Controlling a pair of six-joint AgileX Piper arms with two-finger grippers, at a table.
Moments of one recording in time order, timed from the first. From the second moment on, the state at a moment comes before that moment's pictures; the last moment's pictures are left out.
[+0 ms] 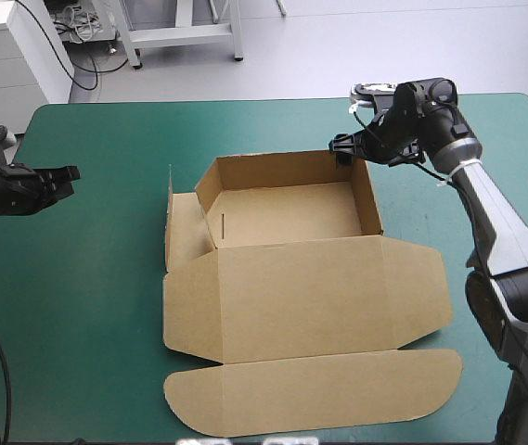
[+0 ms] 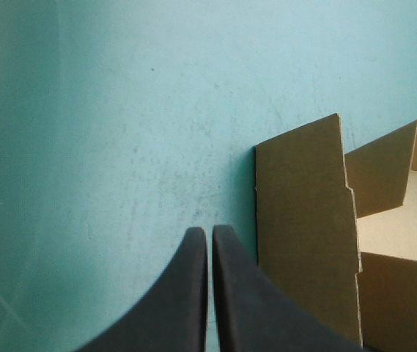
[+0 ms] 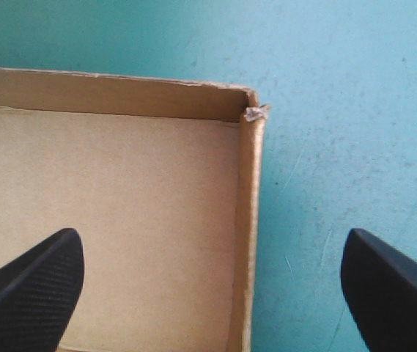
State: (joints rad) left arm 0.37 1.42 -1.29 -0.63 0.96 0.36; right arm 0.24 1.94 -1.99 0.08 1.19 0.09
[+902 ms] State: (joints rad) left arm 0.37 1.42 -1.29 -0.63 0.96 0.36; right arm 0.27 1.72 -1.81 0.00 1.21 0.12
